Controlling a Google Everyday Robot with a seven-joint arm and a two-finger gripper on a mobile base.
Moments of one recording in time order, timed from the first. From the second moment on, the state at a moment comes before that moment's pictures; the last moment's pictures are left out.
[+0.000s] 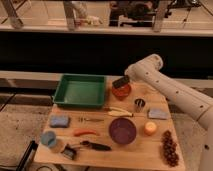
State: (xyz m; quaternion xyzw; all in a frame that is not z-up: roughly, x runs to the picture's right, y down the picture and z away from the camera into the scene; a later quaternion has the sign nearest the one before) arm 0.150 -0.087 0.859 0.00 -0.09 -0.23 0.97
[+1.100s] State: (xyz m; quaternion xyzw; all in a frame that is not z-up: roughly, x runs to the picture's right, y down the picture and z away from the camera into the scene) arm 0.135 -0.089 0.868 -0.01 -0.08 -0.23 0.97
